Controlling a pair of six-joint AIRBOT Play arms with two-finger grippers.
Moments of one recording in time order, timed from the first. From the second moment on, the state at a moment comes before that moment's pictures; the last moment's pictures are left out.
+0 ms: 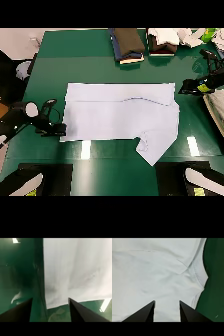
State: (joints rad) left arm -0.13 -1.01 0.61 1.38 -1.22 -1.67; right arm -0.15 -1.16 1.24 -1.33 1.40 1.51
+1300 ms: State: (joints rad) left arm -0.13 -0.99 0.62 1.31 -1.19 -1.59; right arm -0.16 -0.88 0.45 -1.28 1.36 1.62
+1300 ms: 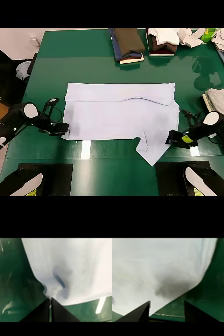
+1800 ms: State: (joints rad) left arm -0.13 -0.96 0.62 1.41 -1.26 -1.57; right arm 0.07 -0.94 0.56 -1.40 1.31 1.68
